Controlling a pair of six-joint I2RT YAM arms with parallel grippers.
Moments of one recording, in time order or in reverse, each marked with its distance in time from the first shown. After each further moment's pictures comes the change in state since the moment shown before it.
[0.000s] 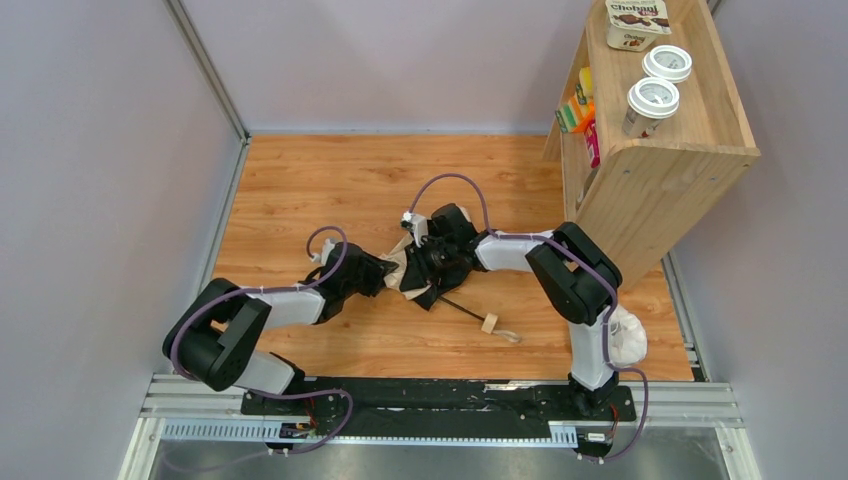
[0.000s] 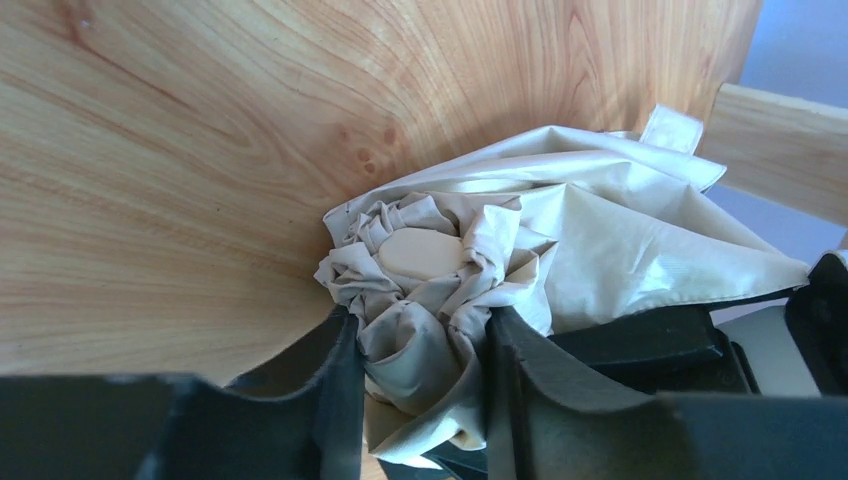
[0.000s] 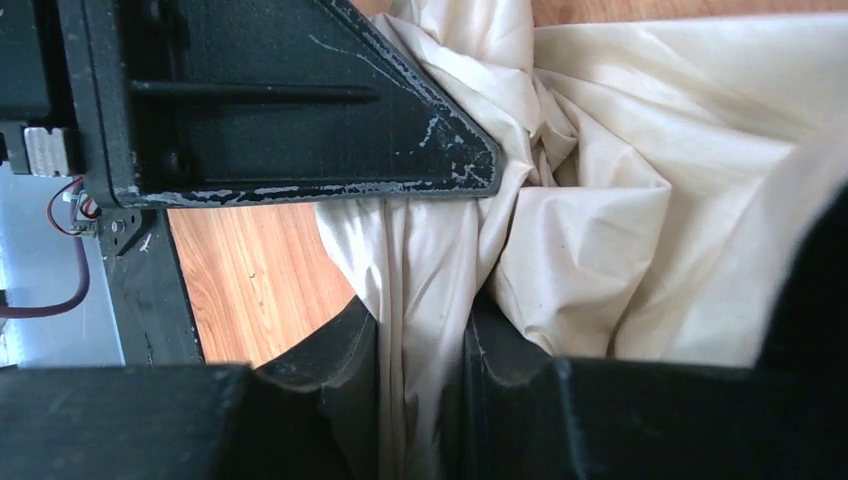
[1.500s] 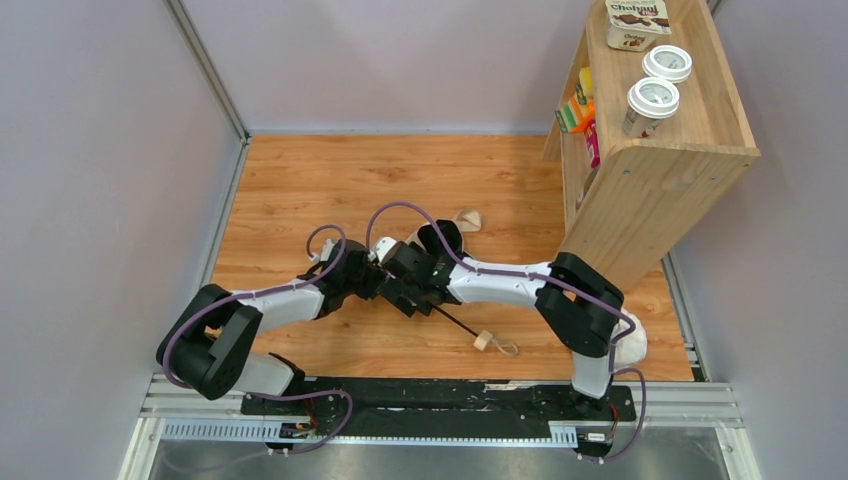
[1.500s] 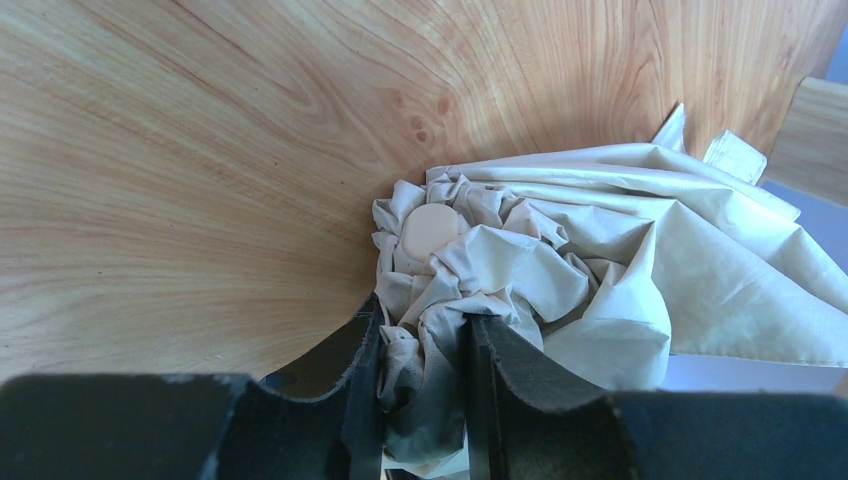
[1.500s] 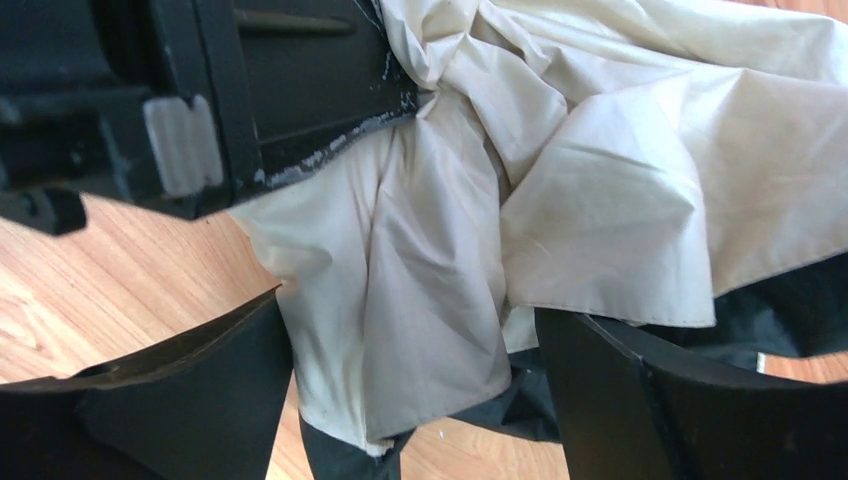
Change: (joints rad) left arm -0.013 -0.039 0.063 -0.217 0.002 0.013; right arm 0.354 -0.143 0.106 -0.413 0.989 -0.172
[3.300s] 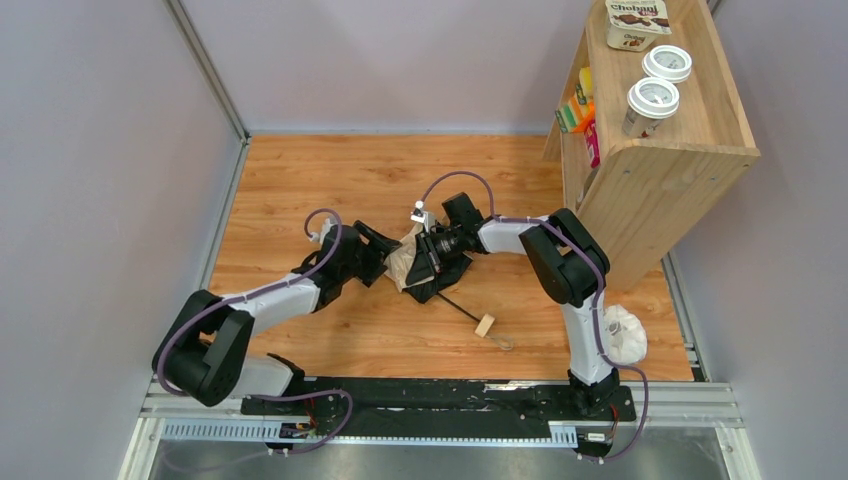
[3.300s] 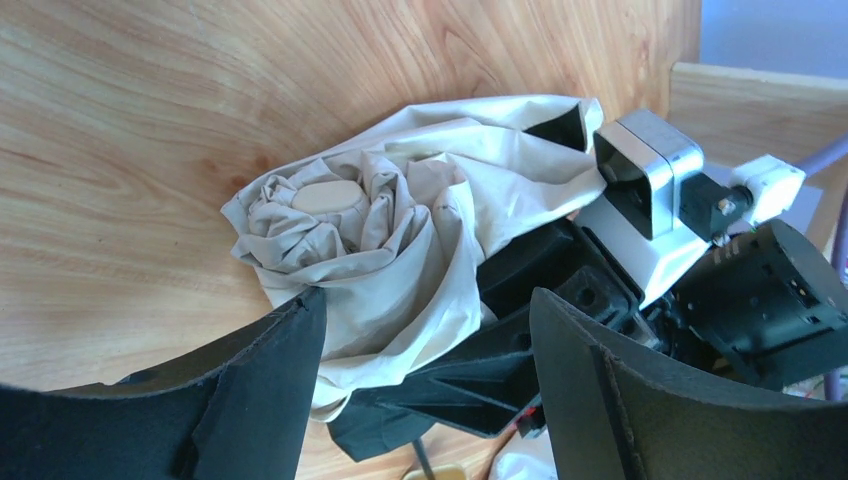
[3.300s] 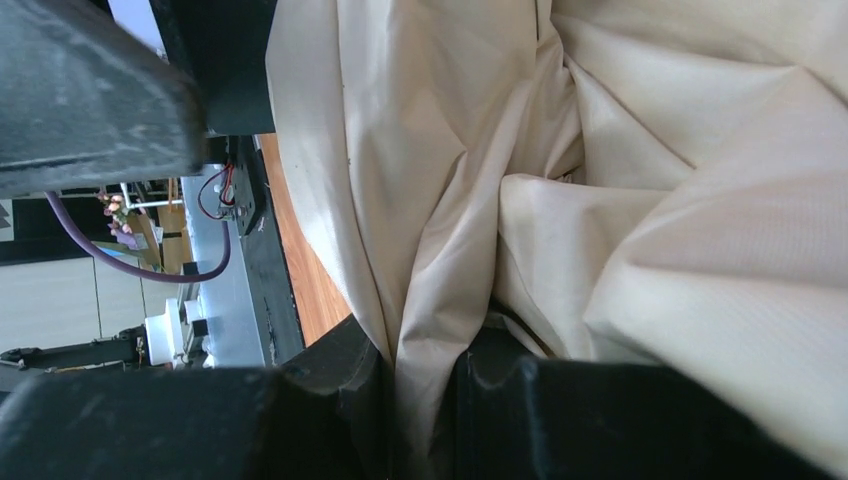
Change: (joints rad) left arm 0.047 -0.055 0.048 0.087 0.023 0.100; right arm -0.469 0.280 0.031 0.296 -1.265 0.281
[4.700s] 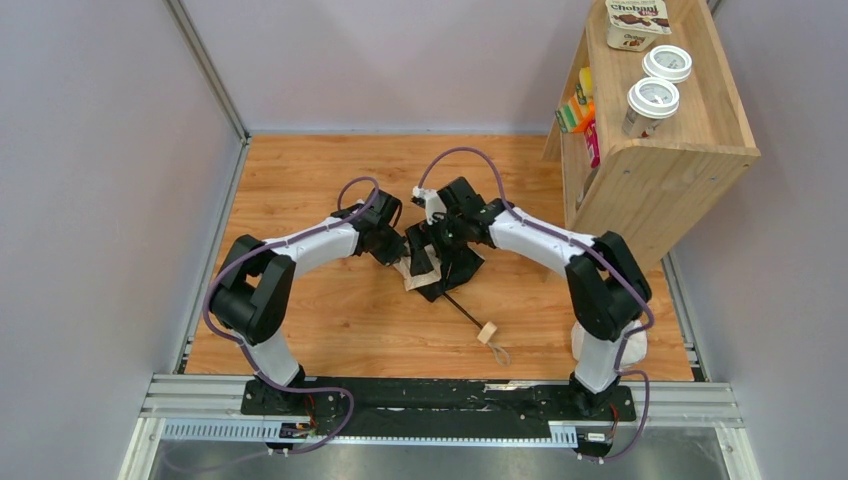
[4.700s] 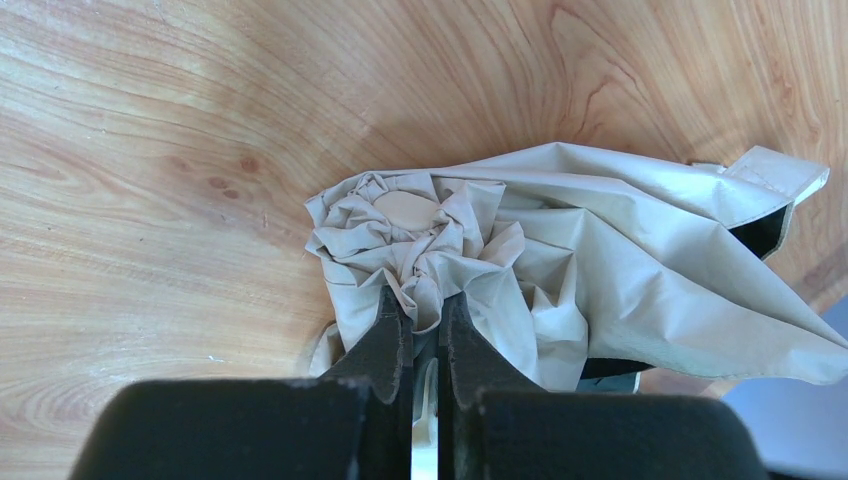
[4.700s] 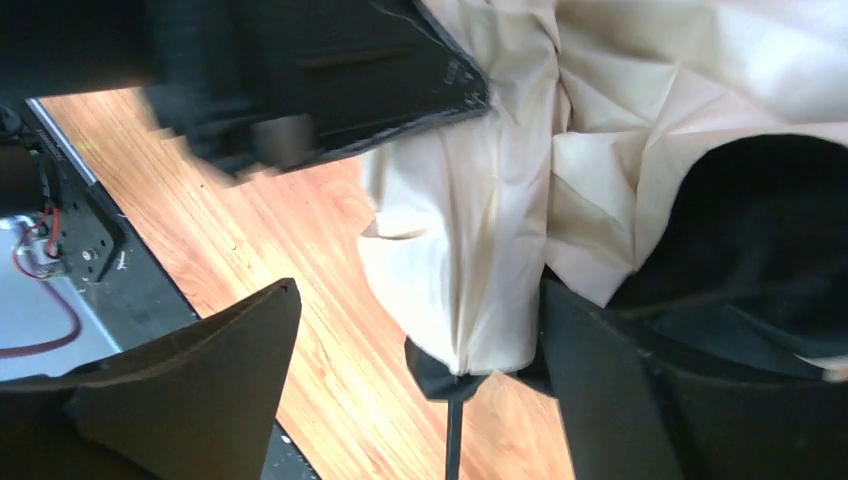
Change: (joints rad) left arm -0.065 0.409 0.542 -0.640 -0.023 0.033; right arm 0.076 -0.268 0.078 -0.420 0.521 -0.124
